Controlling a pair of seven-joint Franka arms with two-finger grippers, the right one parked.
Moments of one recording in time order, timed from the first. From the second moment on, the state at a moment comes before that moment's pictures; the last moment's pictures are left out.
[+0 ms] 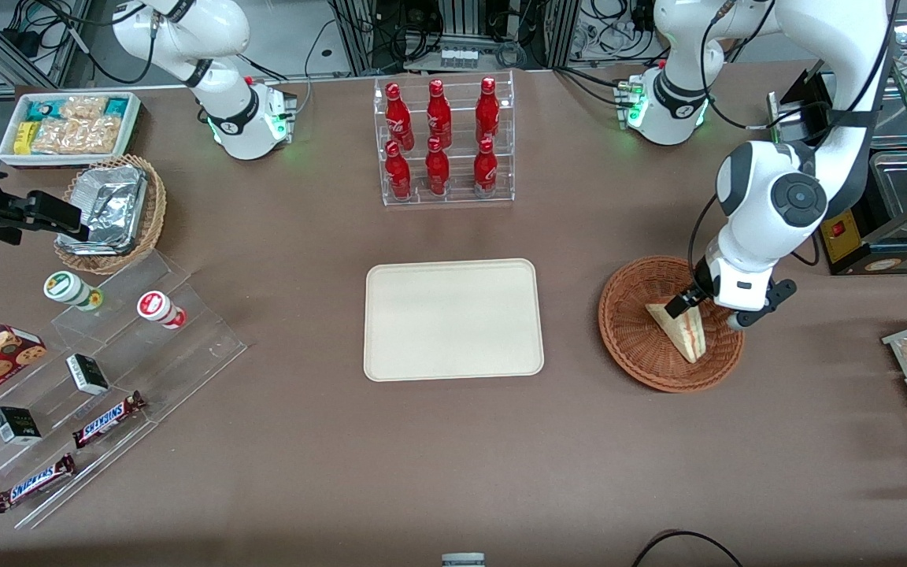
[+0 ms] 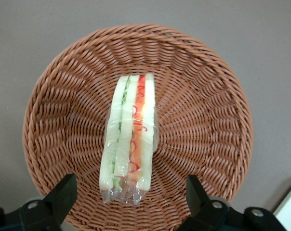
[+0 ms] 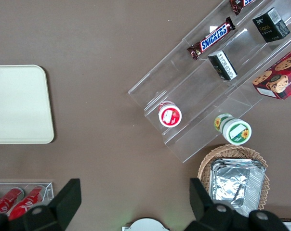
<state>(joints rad) -0.03 0.12 -0.13 -2.28 0.01 2.44 -0.80</state>
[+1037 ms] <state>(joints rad) -0.02 0.22 -0.13 -2.23 0.01 2.41 -0.78</state>
